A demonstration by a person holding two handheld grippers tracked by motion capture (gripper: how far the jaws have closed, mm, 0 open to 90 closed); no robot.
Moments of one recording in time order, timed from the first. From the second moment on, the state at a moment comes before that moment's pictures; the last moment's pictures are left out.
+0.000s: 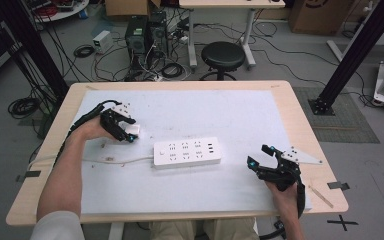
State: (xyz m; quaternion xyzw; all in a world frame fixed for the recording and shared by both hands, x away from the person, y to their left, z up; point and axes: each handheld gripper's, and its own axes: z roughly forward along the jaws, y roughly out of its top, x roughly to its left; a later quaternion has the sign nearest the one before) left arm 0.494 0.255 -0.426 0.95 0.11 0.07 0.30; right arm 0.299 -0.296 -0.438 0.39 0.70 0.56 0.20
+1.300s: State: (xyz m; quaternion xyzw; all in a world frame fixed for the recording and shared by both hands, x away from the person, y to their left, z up) left arm 0.488 0.261 -0.428 0.94 0.14 0.07 0.32; right arm 0.299 -0.296 -0.438 0.39 0.70 0.56 0.20
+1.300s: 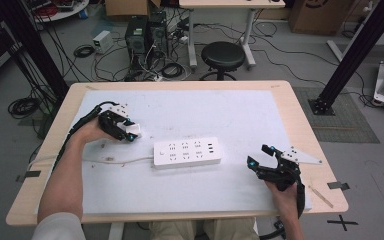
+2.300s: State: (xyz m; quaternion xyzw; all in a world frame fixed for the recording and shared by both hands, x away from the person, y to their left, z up) left arm 0.444 0.253 -0.394 0.91 0.18 0.13 0.35; right arm 0.299 -0.294 -0.438 0.39 0.71 0.55 0.20
